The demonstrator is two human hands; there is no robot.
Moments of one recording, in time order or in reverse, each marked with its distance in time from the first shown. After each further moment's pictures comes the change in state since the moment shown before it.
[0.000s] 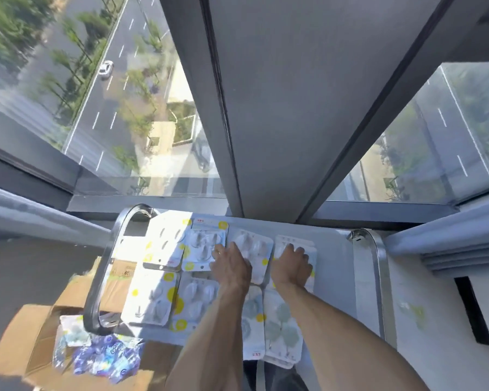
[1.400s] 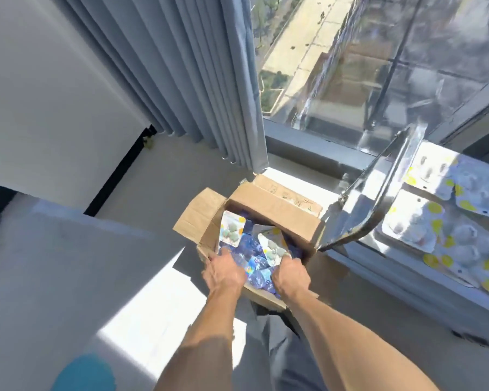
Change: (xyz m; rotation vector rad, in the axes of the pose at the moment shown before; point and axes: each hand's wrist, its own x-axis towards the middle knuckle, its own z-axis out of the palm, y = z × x) left_hand -0.093 -0.728 0.011 -0.222 -0.168 -0.517; right_hand -0.438 -0.353 0.426 -0.282 -0.380 -0.420
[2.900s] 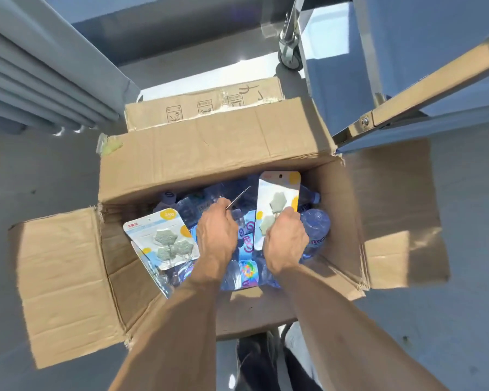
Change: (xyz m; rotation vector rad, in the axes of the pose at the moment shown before) left_hand 0.408 0.076 0.316 0.134 -0.077 0.799; right_hand 0.367 0.010 0.299 0.429 0.414 0.741
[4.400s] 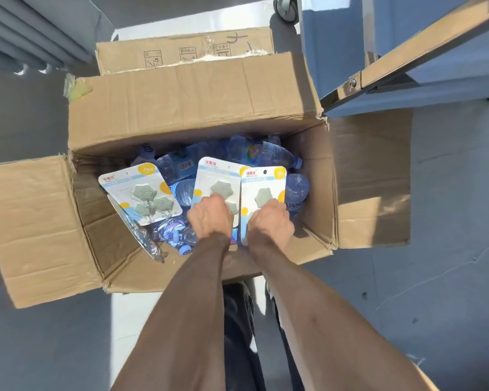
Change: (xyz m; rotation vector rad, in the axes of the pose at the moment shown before) left_hand -0.049 0.001 0.040 0.445 -0.151 -0.093; right_hand -0.041 0.038 0.005 -0.124 -0.162 0.017
